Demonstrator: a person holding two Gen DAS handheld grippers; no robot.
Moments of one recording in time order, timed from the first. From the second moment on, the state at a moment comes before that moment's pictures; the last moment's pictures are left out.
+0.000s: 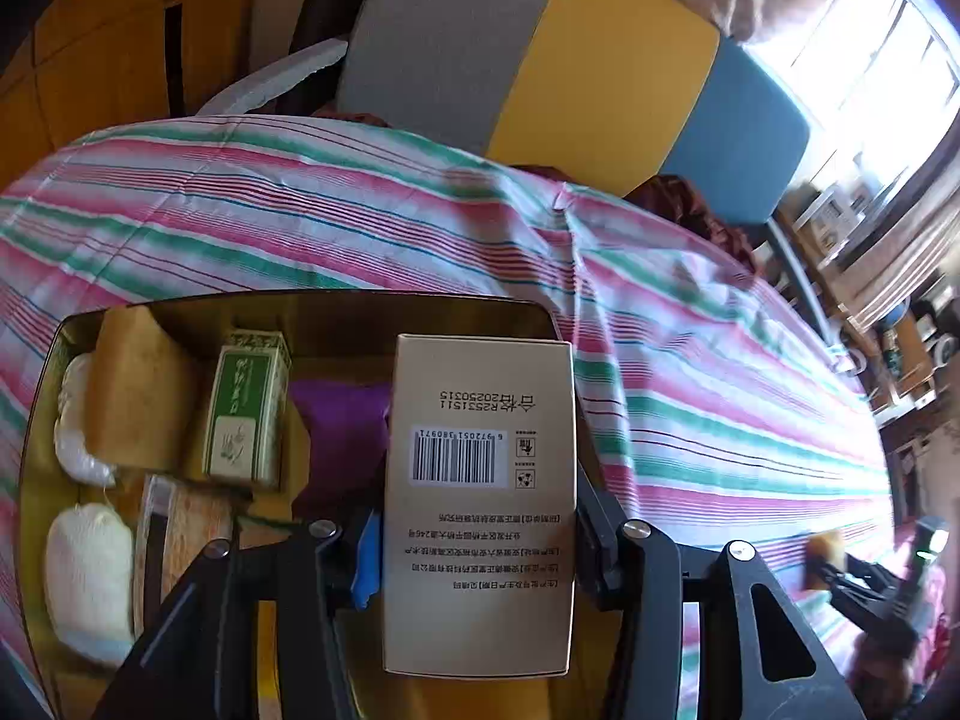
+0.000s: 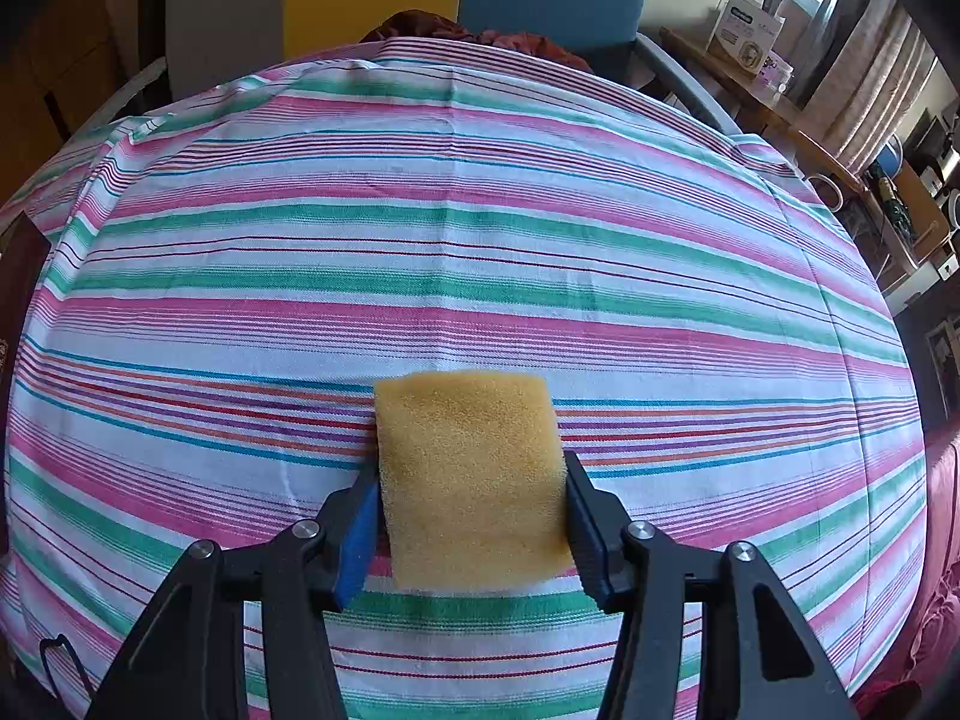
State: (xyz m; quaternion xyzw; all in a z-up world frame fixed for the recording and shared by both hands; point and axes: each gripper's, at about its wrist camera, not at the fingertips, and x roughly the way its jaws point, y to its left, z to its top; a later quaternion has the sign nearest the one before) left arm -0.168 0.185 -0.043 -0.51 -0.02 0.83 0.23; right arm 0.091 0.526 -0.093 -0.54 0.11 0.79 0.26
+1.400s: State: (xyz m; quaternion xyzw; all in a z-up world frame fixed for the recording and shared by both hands) left arm -0.044 0.050 -0.005 -0.37 0.08 0.92 0.13; right arm 0.082 0.511 -0.098 -0.56 0.07 0.77 0.29
